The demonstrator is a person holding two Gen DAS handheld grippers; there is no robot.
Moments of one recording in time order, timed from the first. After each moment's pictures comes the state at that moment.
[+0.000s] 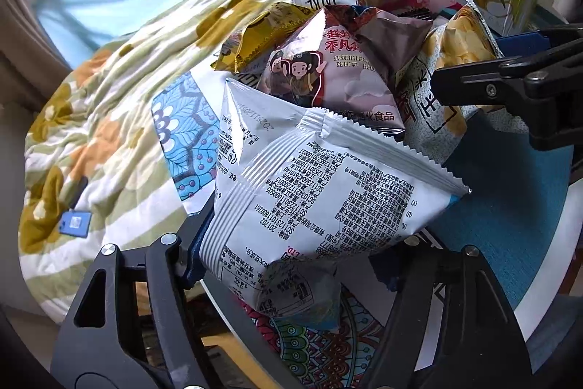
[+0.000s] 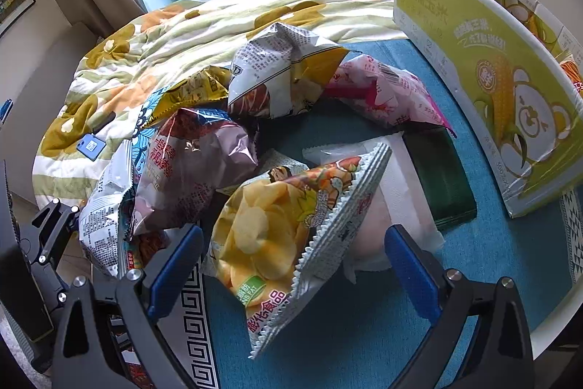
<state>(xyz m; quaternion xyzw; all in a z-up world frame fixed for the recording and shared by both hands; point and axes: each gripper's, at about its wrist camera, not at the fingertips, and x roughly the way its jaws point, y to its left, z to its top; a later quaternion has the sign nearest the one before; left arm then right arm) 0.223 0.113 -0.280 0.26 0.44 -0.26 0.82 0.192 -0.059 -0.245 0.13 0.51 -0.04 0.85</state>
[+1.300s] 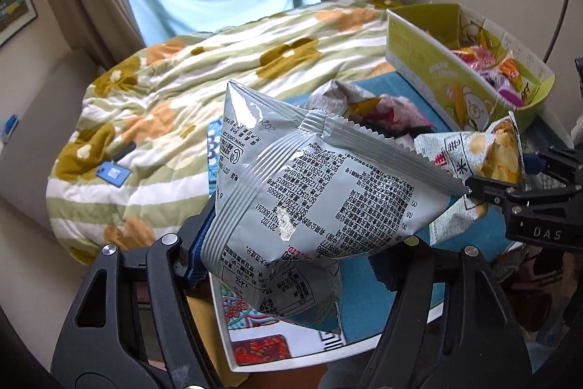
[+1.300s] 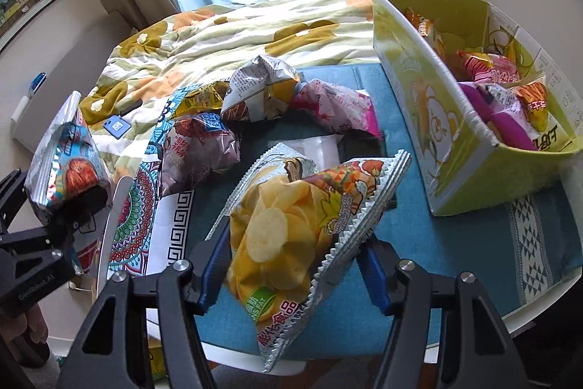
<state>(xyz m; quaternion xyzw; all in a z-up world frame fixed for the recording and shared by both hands) 0.133 0.054 -0.138 0.15 0.40 -0.12 0.89 0.118 -0.131 -0.190 0.09 0.49 0.03 0.87</state>
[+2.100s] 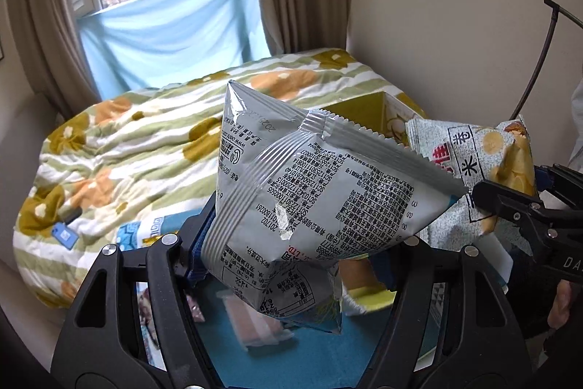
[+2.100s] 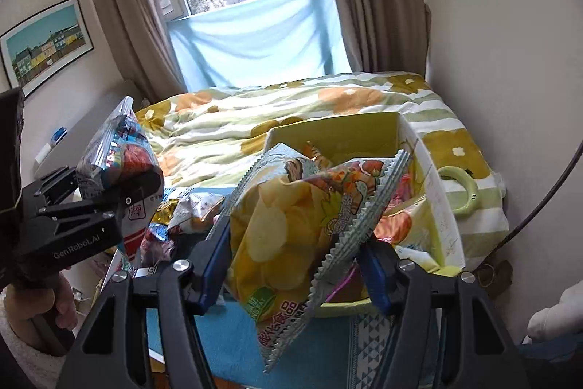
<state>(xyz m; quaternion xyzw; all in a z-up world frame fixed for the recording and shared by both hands) 0.200 -0.185 -0.058 0.12 0.36 -0.20 0.90 0.116 -0.339 -0.067 0.11 0.36 0.03 0.92</state>
